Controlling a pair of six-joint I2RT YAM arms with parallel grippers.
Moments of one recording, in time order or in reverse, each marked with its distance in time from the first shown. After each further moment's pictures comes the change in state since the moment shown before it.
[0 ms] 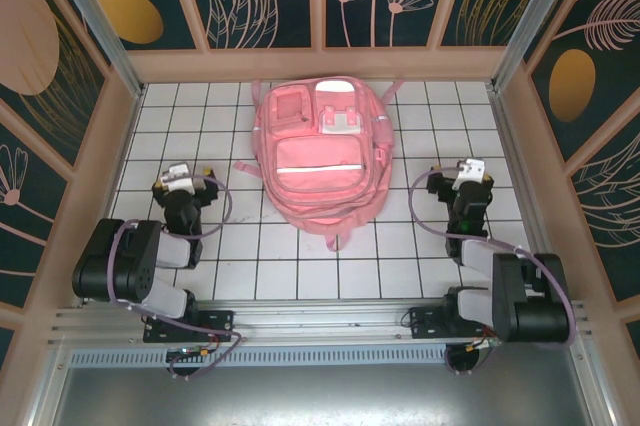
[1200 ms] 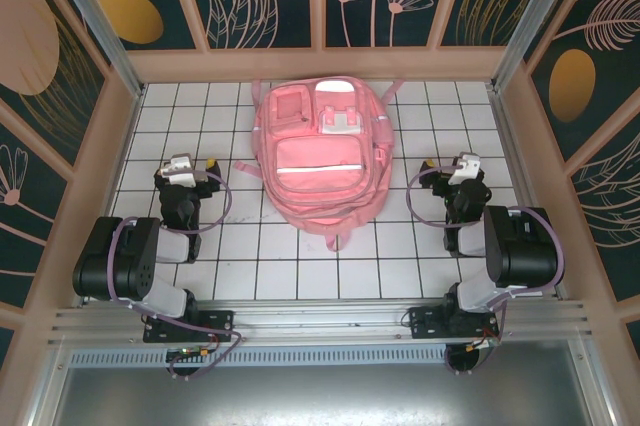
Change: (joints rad) left arm 0.016 0.005 0.059 0.051 0.115 0.022; right arm -0.039 0.290 0.038 0.345 -0.198 0.055
